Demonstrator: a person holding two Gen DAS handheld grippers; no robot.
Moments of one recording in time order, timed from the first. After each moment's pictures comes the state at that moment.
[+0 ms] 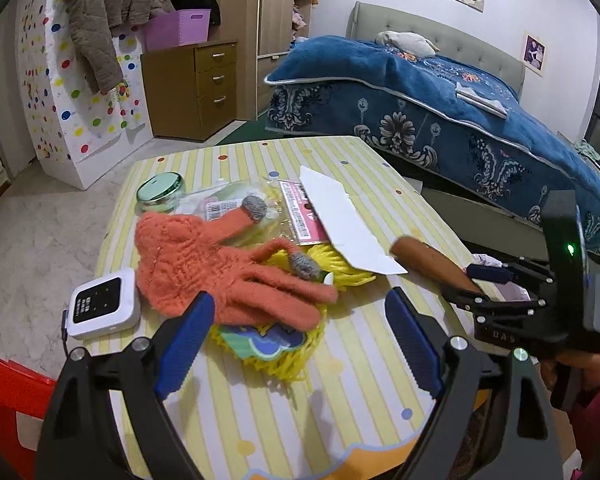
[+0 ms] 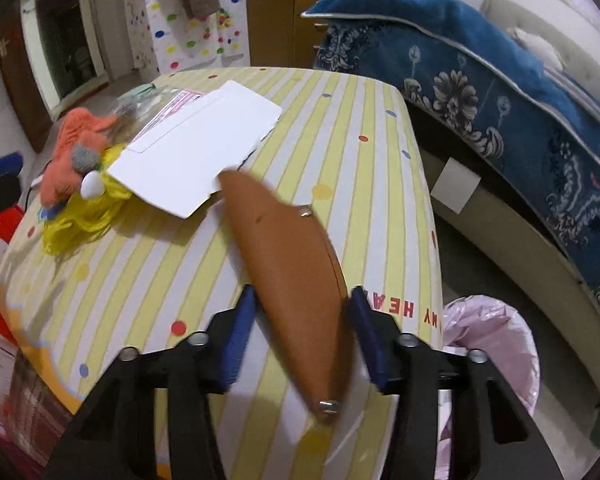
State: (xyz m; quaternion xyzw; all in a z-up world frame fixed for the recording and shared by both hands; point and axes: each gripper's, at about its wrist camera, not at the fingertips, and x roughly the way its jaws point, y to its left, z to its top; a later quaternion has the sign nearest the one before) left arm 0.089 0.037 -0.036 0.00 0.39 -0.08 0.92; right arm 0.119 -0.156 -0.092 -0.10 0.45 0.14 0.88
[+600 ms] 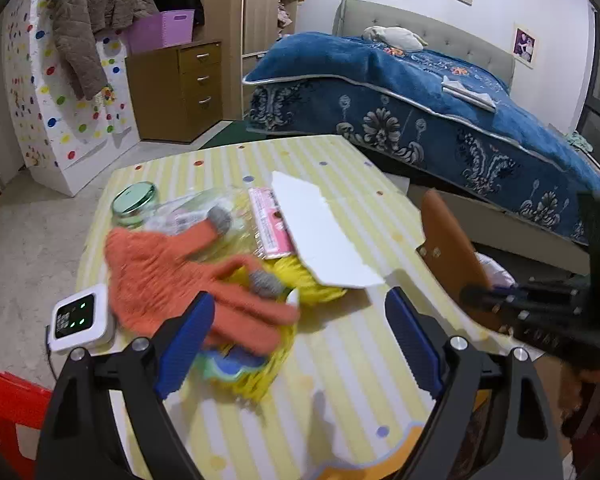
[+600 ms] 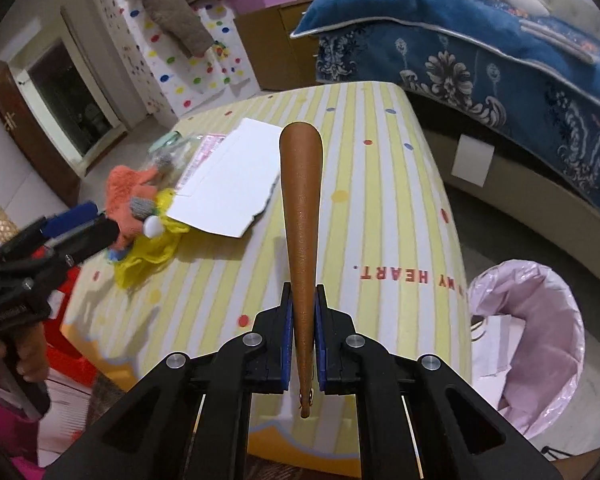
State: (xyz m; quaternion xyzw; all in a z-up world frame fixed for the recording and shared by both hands) left arm 0.102 0.015 -0.035 0.01 0.39 -0.10 0.91; right arm 0.103 -0.176 -0.065 0.03 0.46 0.18 0.87
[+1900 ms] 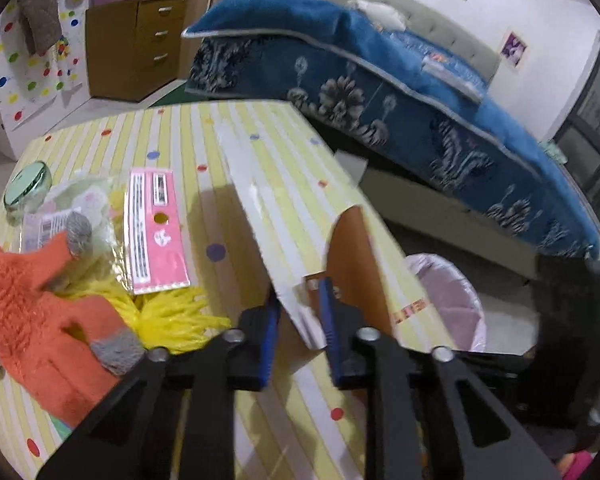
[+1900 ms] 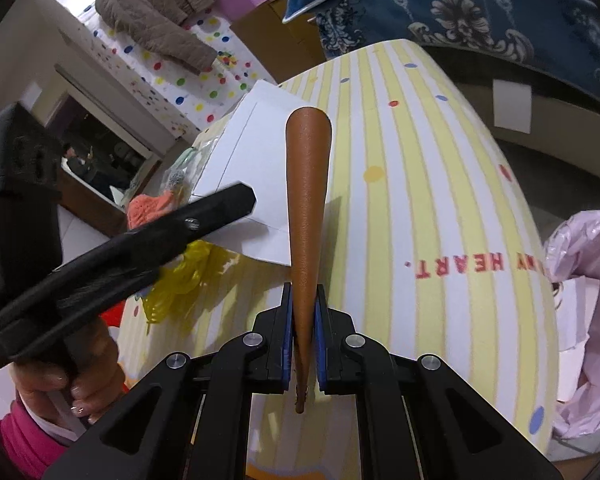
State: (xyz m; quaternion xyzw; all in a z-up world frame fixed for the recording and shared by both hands) left arm 0.168 -0.046 -0.071 -0.05 0.46 -0.16 0.87; right arm 0.129 -0.181 -0.097 0.17 0.48 0.23 0.83
